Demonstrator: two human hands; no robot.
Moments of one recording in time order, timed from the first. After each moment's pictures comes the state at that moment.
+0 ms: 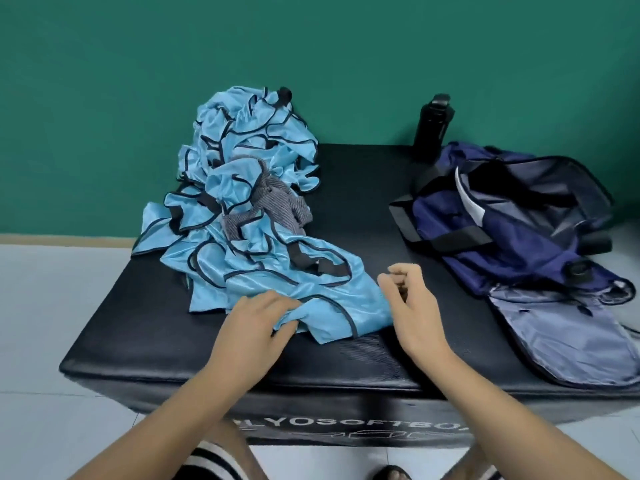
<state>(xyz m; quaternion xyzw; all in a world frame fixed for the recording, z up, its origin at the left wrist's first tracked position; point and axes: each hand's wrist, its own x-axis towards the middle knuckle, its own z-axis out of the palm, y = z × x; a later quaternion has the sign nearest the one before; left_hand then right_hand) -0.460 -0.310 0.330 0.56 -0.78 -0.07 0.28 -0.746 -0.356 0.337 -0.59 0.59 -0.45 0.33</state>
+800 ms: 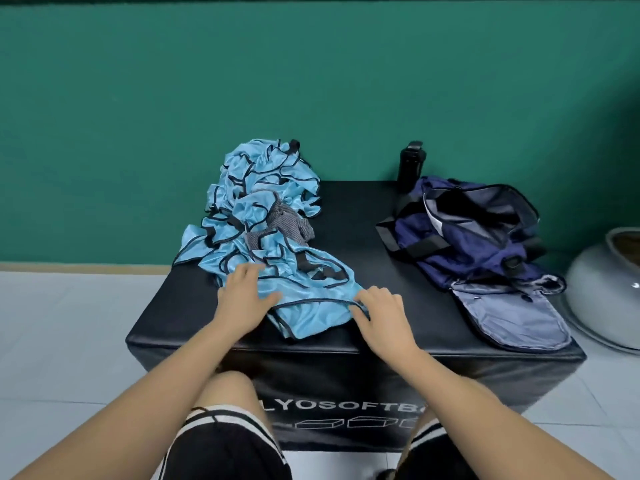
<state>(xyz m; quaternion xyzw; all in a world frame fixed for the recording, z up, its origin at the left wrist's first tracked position) -0.433 -0.300 0.386 0.73 -0.65 -0.11 0.18 -0.738 -0.301 0.339 -0.79 0.55 -0.27 0.05</state>
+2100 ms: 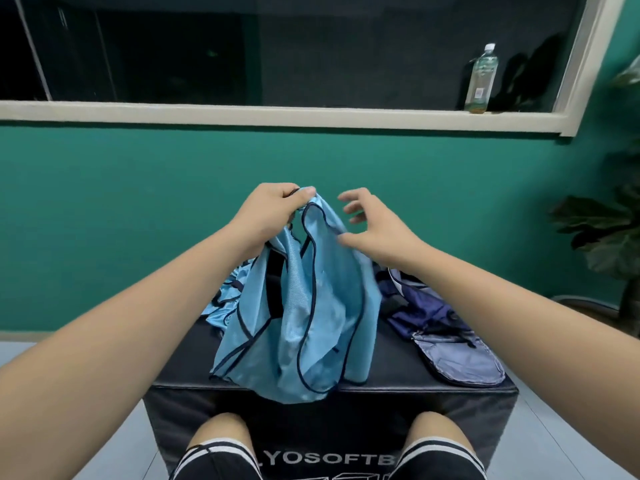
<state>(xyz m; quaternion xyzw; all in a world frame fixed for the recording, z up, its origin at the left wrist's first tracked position) -0.520 -0.213 0.712 0.47 -0.68 -0.24 0.50 -0.749 -0.230 0.686 -0.80 0.44 -0.38 0.14</state>
